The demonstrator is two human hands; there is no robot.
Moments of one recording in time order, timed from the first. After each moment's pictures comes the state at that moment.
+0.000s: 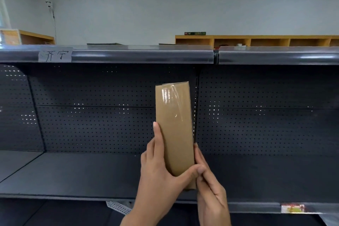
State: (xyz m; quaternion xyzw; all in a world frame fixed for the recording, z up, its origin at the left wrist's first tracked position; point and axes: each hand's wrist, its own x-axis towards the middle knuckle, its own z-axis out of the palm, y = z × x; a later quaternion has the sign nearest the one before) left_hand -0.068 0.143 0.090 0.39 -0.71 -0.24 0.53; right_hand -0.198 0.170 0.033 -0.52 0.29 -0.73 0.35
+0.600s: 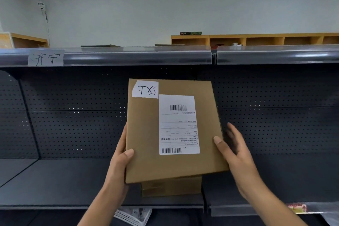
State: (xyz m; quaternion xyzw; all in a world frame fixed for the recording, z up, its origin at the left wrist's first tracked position) left_hand 0.000 0.060 0.078 0.26 -0.55 -0.51 0.60; right_hand -0.291 0.125 0.087 -0.50 0.50 -0.66 0.27
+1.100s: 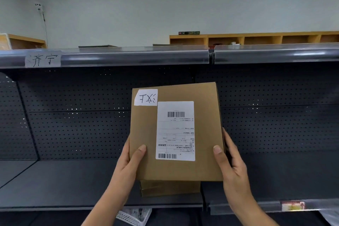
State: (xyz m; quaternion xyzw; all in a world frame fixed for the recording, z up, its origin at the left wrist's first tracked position) left_hand -0.011 0.058 0.070 0.36 -0.56 -0.49 0.56; right_hand -0.269 0.133 0.057 -0.50 0.43 -0.72 0.23
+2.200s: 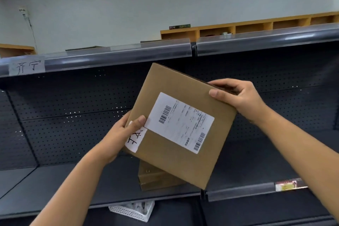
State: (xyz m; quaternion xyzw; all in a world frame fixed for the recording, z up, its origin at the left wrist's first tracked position) left_hand -0.012 0.035 0.157 0.37 -0.70 -0.45 0.41; right_hand -0.363 0.113 0.198 -0.64 0.44 -0.61 0.14
